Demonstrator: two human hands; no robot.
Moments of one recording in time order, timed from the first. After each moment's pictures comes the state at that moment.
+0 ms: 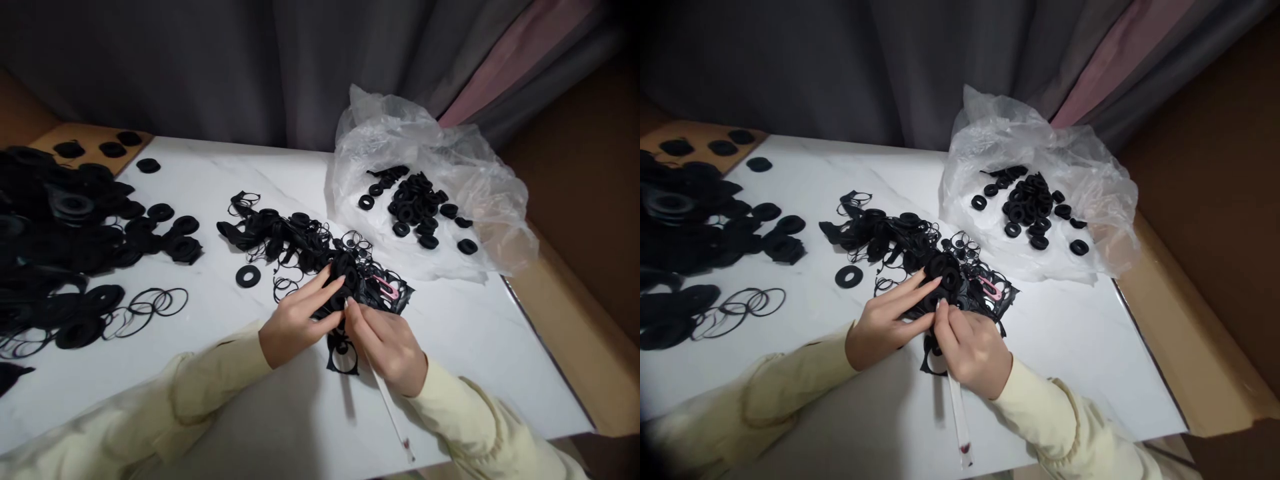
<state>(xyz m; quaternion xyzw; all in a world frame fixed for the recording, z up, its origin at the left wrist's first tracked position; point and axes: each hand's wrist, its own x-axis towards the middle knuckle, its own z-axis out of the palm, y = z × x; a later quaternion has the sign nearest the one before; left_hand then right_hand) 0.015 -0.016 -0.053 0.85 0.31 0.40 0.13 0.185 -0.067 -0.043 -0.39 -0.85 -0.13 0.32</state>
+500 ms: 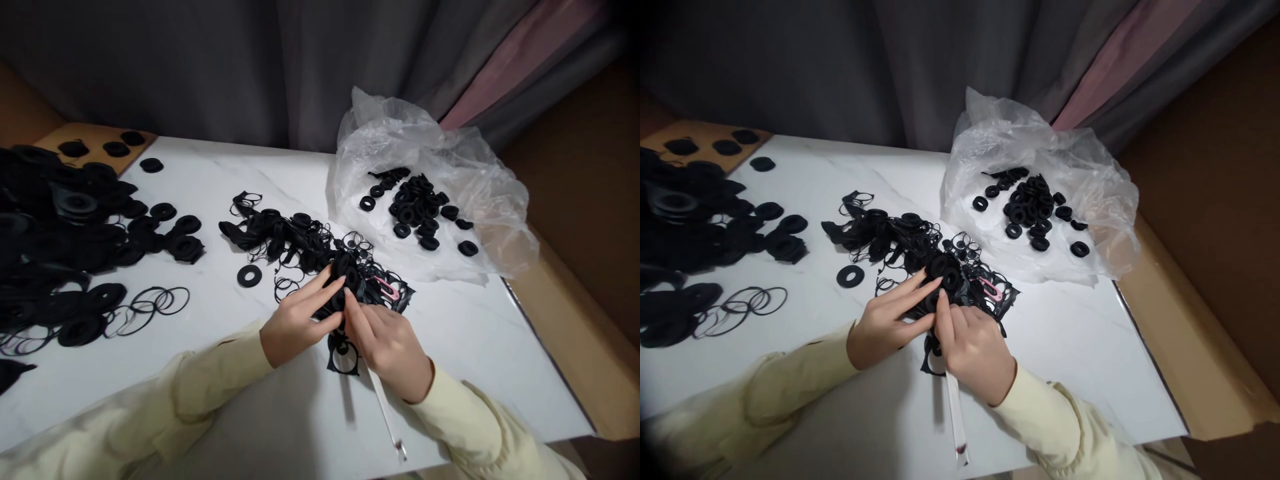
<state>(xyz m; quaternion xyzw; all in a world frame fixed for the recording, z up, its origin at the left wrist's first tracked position) 0.014 -0.015 -0.056 0.85 0.31 0.41 0.11 0.180 -0.065 -0.033 -0.42 -0.86 -0.14 0.25</state>
